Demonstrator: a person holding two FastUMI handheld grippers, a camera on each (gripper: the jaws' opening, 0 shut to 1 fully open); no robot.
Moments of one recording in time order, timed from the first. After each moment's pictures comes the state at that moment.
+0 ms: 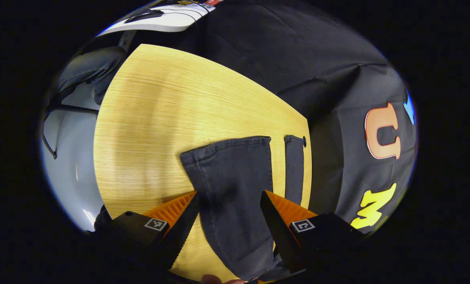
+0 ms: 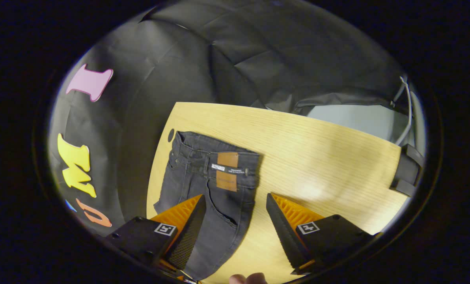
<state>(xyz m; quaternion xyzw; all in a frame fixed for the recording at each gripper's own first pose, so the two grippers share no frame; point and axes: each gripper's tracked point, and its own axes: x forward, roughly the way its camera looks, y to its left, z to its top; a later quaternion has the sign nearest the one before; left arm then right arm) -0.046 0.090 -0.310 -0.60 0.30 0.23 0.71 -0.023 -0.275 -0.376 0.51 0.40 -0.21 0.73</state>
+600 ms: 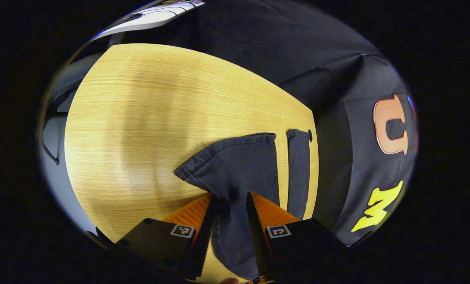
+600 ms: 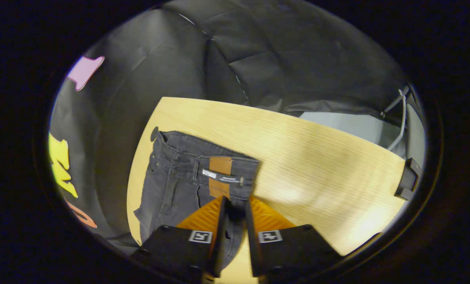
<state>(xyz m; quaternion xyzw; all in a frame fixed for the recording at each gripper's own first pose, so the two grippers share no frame) -0.016 0.087 -0.329 -0.58 0.35 0.23 0.70 -0.008 -0.283 -0.397 0.48 0.43 -0.28 0.71</state>
